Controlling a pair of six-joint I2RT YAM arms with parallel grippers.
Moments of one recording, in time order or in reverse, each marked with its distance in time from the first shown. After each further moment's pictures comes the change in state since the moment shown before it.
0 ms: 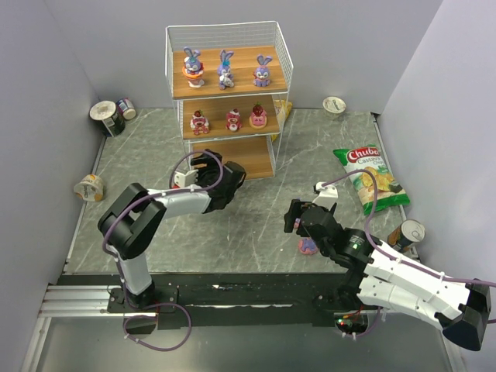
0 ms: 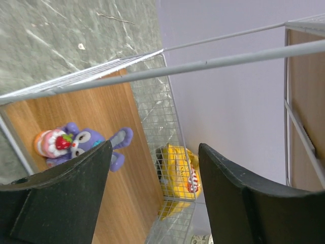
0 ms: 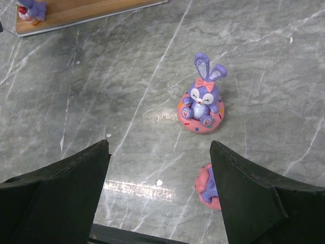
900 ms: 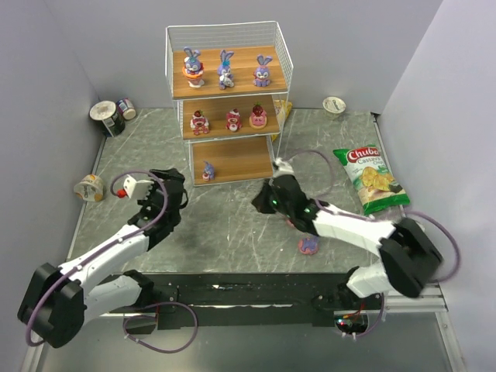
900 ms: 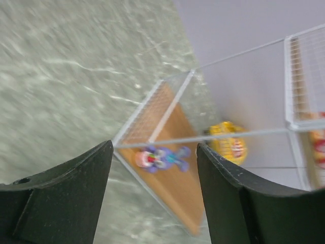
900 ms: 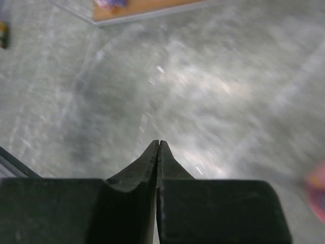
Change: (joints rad) left arm 0.137 -0.739 -0.476 -0.016 0.304 0.547; right arm -0.179 0.547 0.085 0.560 -0.496 0.003
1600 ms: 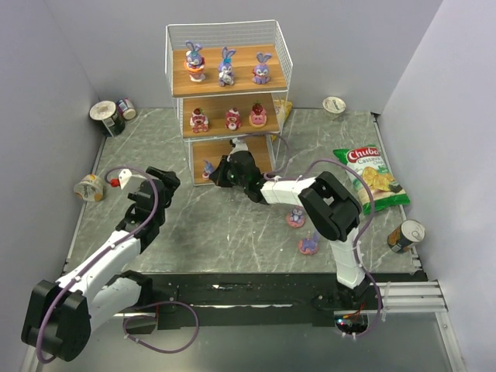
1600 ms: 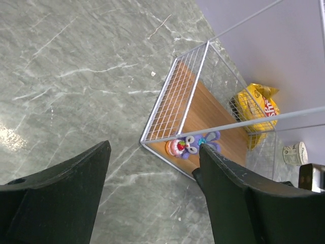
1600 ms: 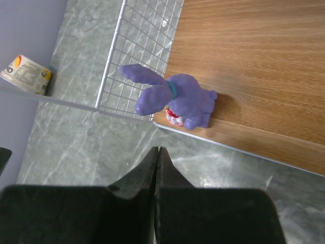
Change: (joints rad) left arm 0.240 -0.095 -0.078 0.076 0.383 0.383; right arm 0.004 0.756 0.603 0.298 -0.150 -0.006
